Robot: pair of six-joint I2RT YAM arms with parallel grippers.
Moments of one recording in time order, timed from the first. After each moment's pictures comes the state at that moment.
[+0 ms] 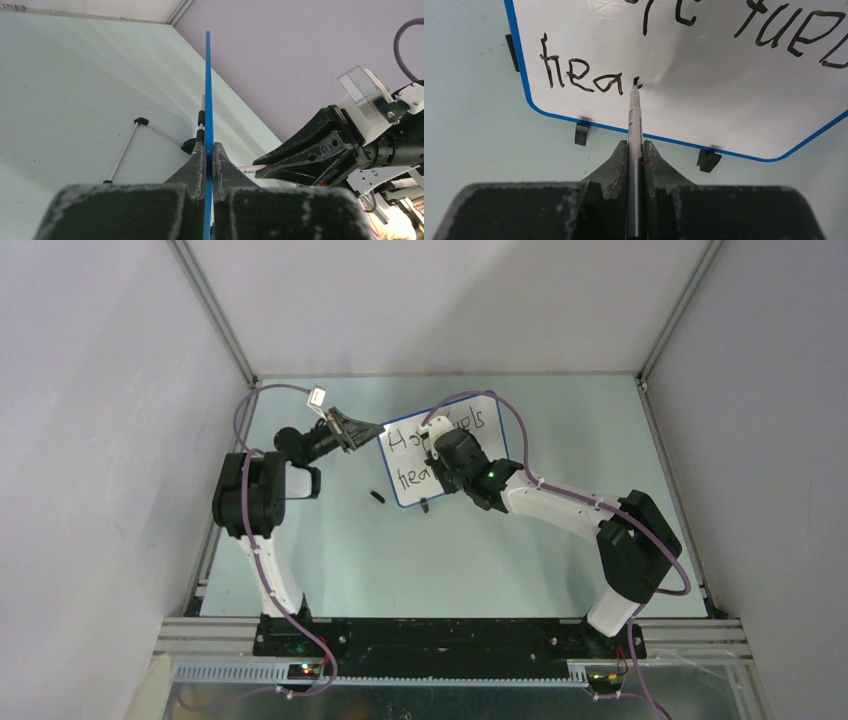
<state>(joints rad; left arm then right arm) 0.01 2.01 0.88 1.48 1.05 -1.05 0.83 1.68 1.22 -0.21 0.25 0.05</state>
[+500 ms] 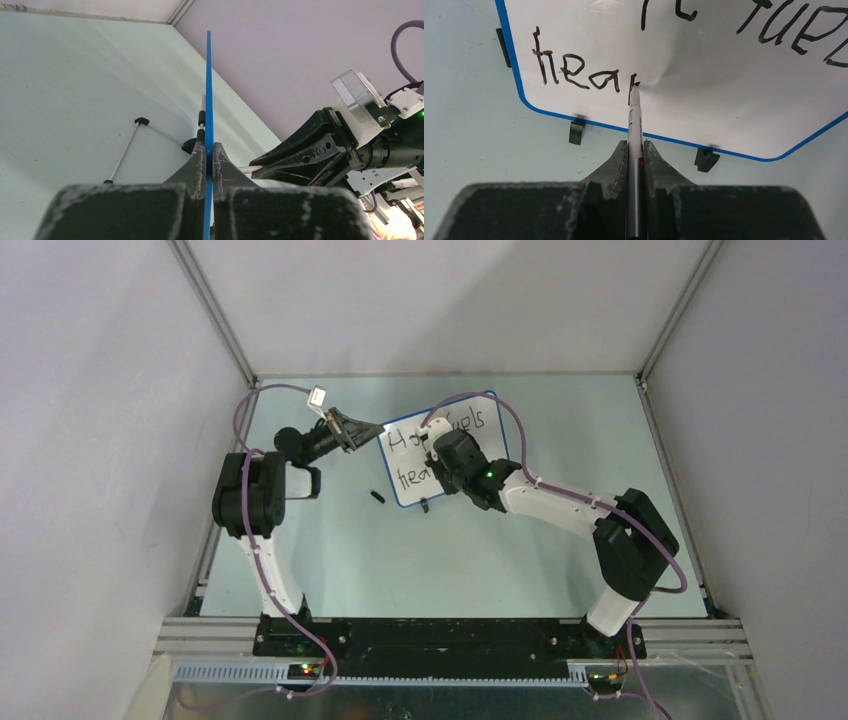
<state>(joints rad) 0.01 2.01 0.88 1.48 1.05 -1.05 0.83 1.69 1.22 -0.21 0.25 0.04</state>
